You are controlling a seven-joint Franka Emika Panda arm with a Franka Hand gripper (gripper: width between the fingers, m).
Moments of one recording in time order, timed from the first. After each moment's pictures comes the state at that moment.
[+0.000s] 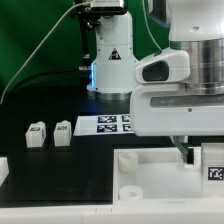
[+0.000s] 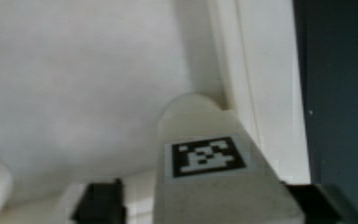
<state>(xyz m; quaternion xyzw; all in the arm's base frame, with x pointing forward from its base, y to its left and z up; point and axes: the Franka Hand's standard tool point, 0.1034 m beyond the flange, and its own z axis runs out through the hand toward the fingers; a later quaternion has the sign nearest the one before) 0.620 0.112 0.069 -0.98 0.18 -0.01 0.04</state>
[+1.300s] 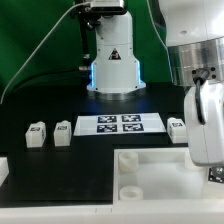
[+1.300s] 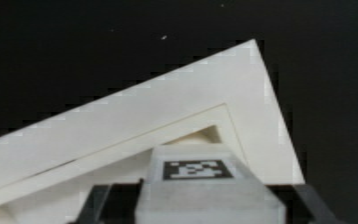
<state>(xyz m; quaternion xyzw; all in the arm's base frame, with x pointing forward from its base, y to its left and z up) 0.627 0.122 0.067 -0.58 0.81 0.04 0.09</state>
